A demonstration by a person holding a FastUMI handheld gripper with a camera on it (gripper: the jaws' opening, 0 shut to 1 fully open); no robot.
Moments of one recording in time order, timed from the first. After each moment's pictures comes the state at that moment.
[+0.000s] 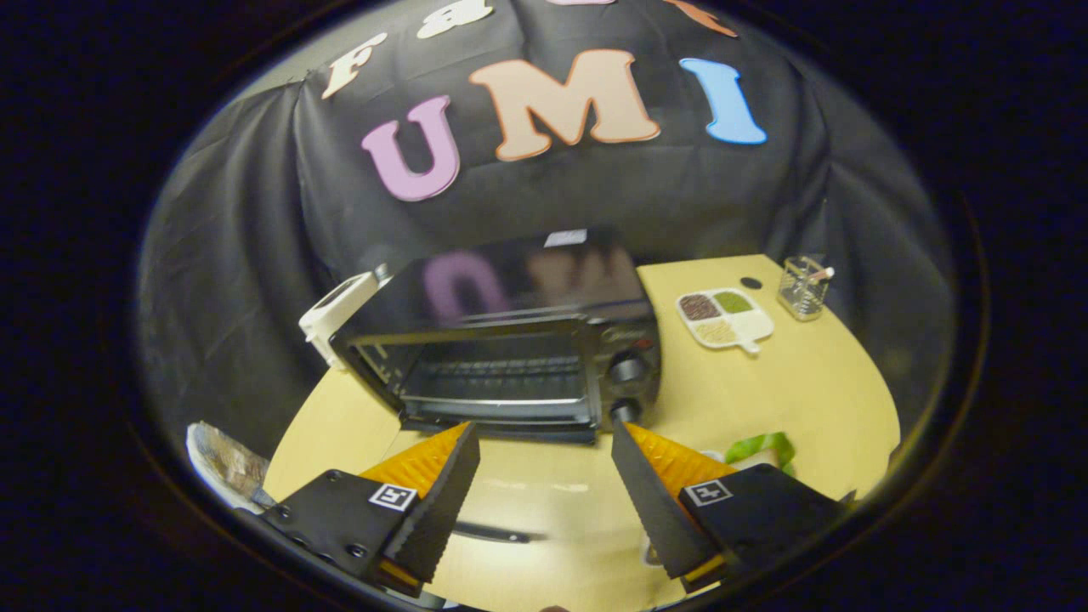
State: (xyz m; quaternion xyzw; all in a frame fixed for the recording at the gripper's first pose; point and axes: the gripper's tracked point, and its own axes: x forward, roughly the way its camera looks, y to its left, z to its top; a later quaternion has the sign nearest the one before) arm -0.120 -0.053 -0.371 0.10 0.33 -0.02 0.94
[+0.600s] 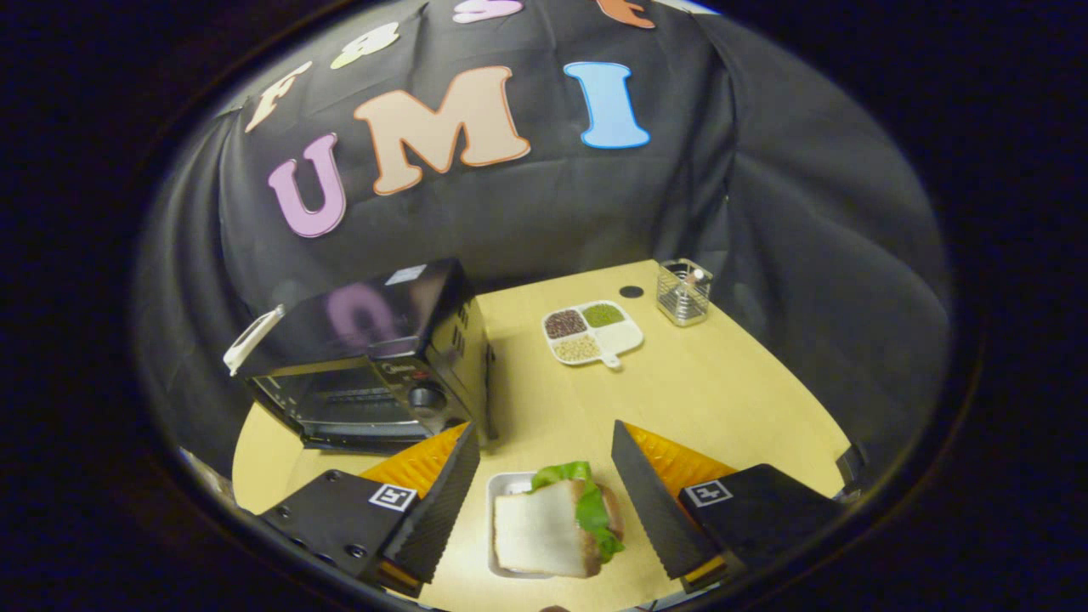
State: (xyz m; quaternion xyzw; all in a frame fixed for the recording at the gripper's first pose) arm -0.147 -0.203 -0.387 0.10 0.33 -0.14 0.93
